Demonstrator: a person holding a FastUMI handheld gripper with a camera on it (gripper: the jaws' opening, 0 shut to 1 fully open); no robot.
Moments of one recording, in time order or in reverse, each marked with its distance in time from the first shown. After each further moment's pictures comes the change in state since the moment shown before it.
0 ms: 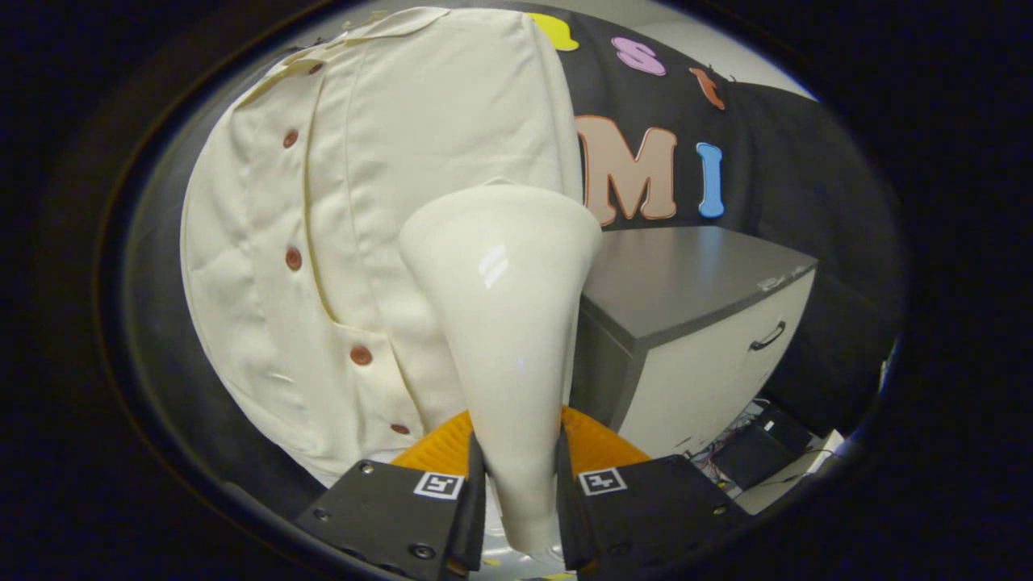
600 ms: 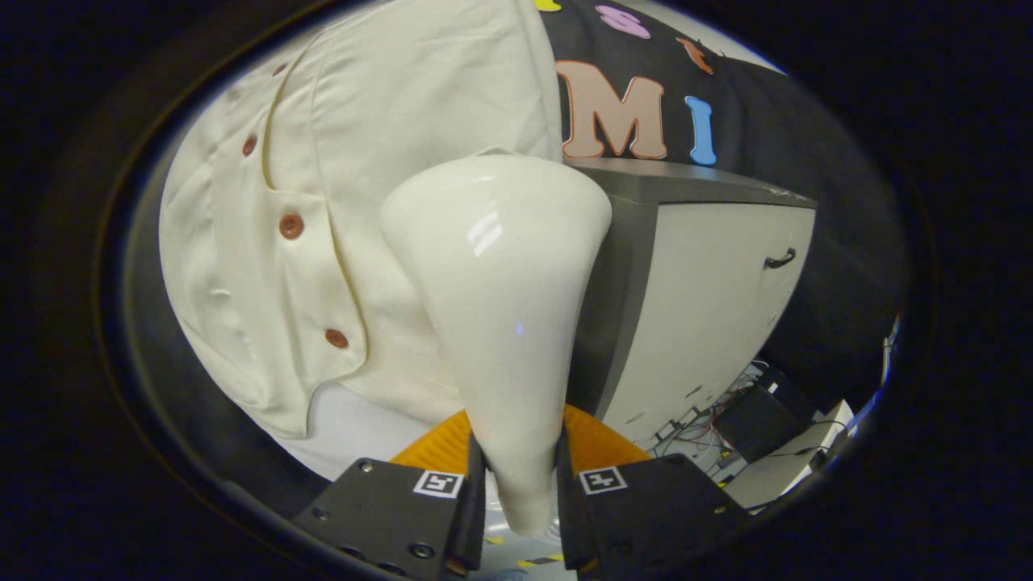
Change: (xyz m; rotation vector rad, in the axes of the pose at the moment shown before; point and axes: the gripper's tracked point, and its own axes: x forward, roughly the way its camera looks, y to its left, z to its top) arm 0.024 -0.014 -0.076 0.023 0.132 -0.045
